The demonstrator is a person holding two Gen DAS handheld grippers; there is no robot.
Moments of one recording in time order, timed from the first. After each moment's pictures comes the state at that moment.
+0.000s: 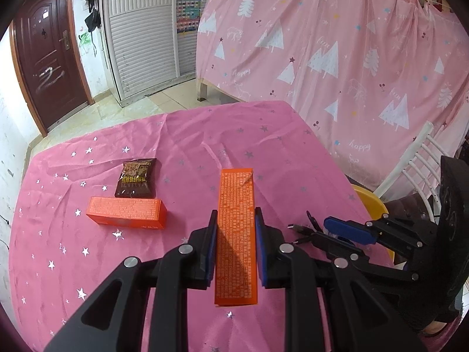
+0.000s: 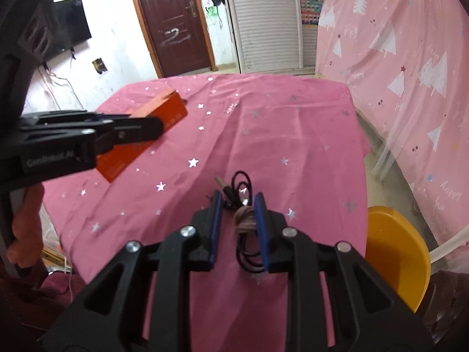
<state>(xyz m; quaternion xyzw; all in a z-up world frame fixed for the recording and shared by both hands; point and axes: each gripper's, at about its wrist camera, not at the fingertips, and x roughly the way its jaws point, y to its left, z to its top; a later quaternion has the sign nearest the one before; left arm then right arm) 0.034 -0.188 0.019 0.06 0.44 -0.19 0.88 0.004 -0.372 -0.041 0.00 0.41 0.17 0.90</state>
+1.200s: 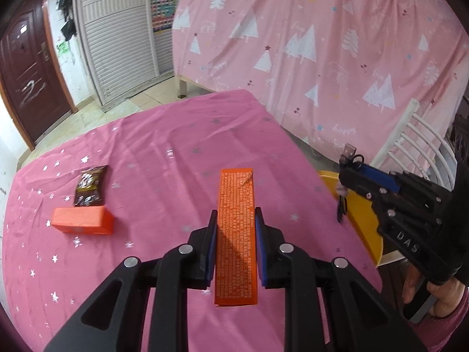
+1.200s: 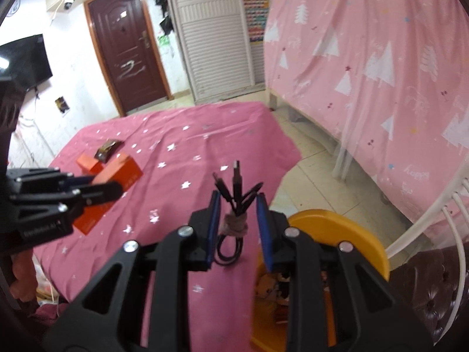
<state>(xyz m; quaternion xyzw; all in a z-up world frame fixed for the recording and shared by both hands) 0.021 -0.250 0.012 0.09 0.45 -0.23 0.86 -0.008 -0.467 -0.024 0.06 0.35 0.05 0.93</state>
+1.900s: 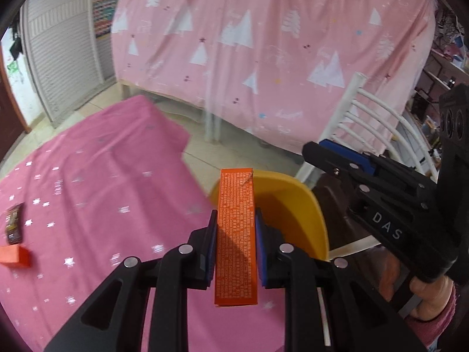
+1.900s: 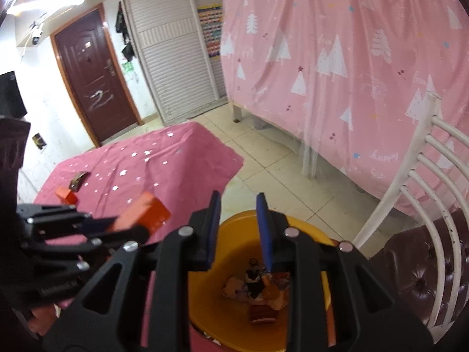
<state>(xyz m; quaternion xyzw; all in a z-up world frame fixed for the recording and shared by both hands) -0.002 -0.364 0.003 0.10 0.46 -0.35 0.81 -0.035 -0.547 -0.015 0.11 0.33 -0.04 0.94</state>
